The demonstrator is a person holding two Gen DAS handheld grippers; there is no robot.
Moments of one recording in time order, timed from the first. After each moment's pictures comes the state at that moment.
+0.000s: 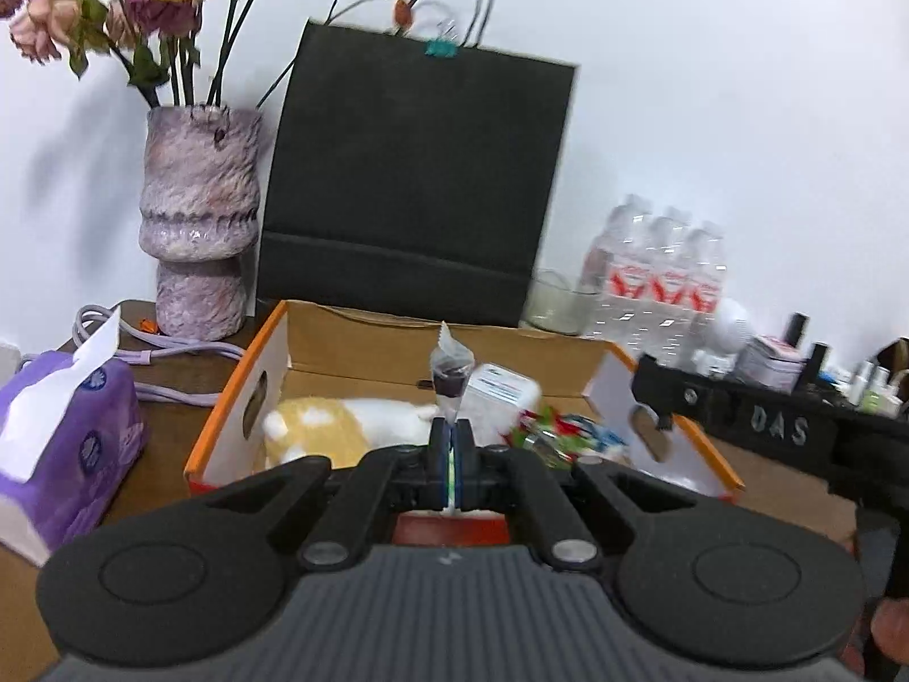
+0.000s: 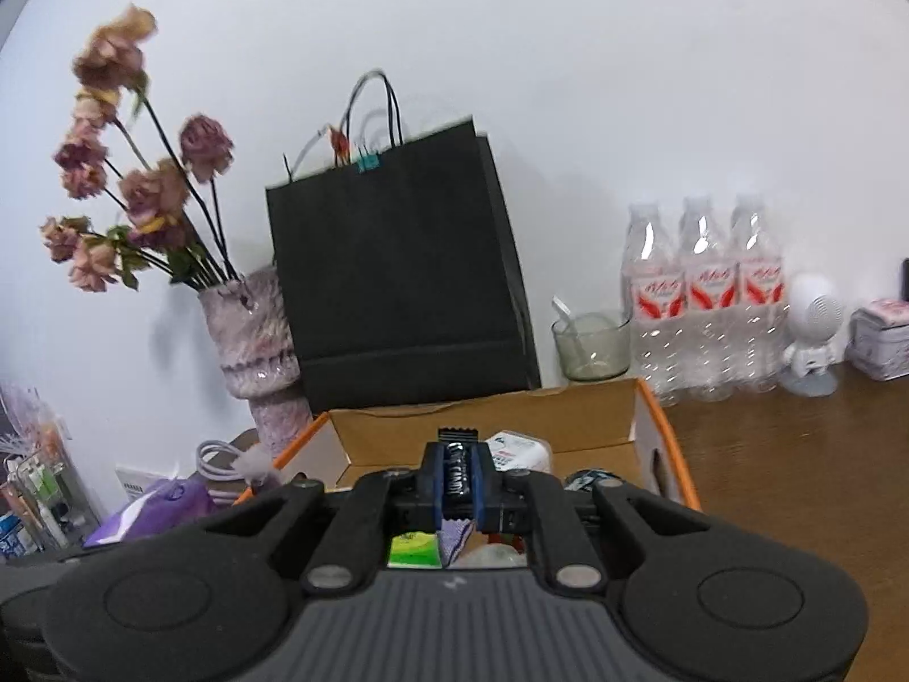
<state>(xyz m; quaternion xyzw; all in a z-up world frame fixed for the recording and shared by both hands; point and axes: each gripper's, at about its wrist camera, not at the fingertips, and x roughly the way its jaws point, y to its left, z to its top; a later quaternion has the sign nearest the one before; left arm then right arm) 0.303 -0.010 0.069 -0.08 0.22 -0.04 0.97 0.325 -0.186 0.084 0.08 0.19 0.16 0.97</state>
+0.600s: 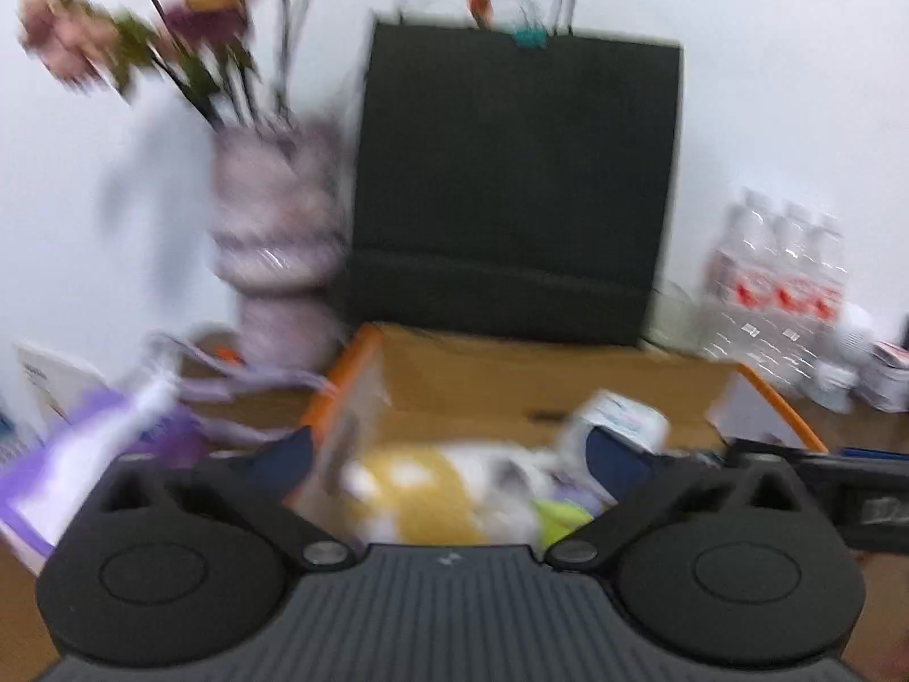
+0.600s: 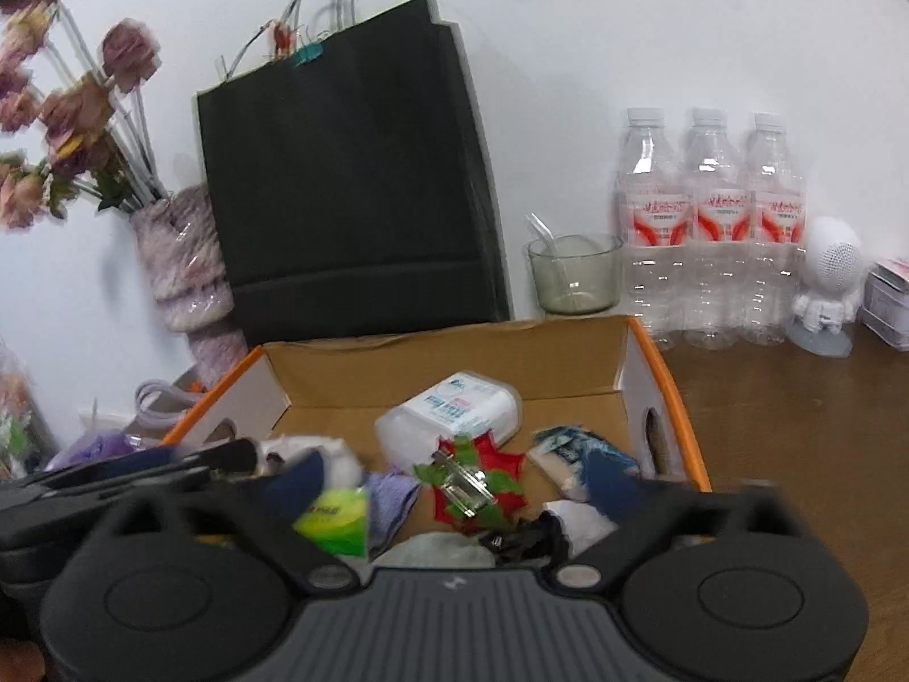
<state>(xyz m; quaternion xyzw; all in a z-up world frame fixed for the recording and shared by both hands) 0.336 -0.005 0.063 -0.03 0.19 0.09 0.98 0.381 -0.186 0.058 0.07 0.26 0.13 0.95</state>
